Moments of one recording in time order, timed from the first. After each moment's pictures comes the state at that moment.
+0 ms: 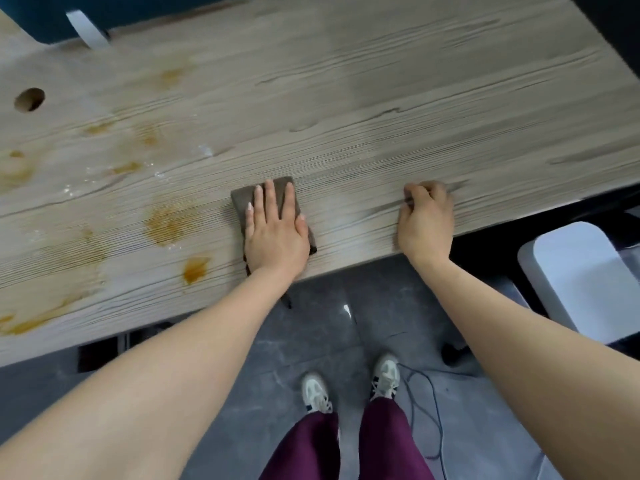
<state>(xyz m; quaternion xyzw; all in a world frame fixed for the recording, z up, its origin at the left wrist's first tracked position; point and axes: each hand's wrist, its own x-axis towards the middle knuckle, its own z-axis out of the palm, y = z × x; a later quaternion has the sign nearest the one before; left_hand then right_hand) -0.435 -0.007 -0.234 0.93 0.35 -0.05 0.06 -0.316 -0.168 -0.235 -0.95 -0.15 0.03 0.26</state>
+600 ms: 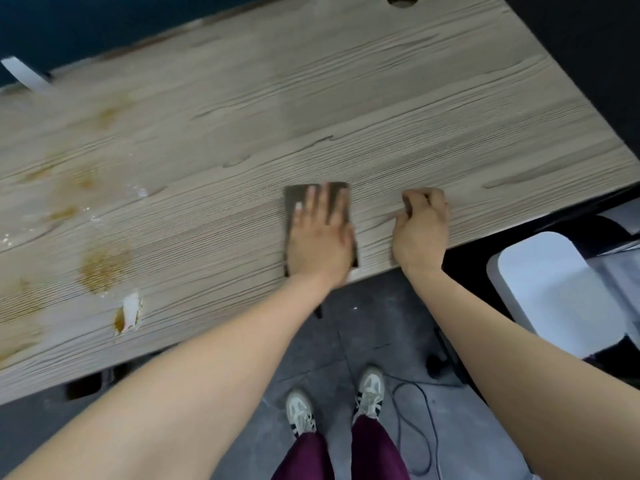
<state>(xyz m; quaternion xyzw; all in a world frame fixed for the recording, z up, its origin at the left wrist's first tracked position) -0.317 -0.111 -0.233 0.97 0.21 -0.04 0.07 -0.238 -0.228 -0.235 -0.93 -0.10 0.03 0.35</state>
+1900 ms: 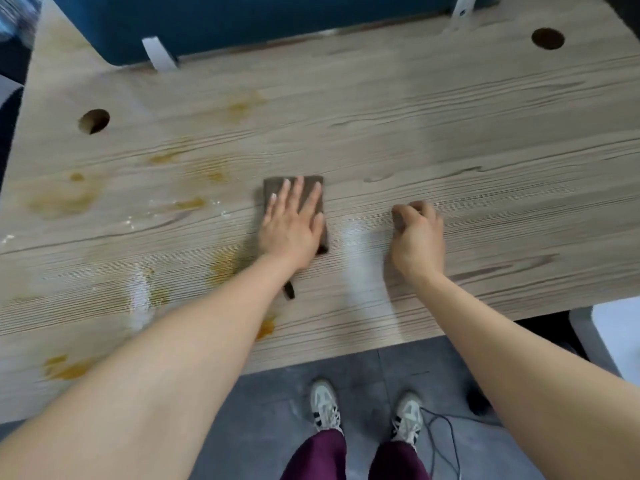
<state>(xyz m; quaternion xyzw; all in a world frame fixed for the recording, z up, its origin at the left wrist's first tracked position) -0.411 0.137 -0.234 0.96 0.27 -0.07 0.08 -0.318 -0.025 -0.219 -0.95 -0.17 0.10 0.24</state>
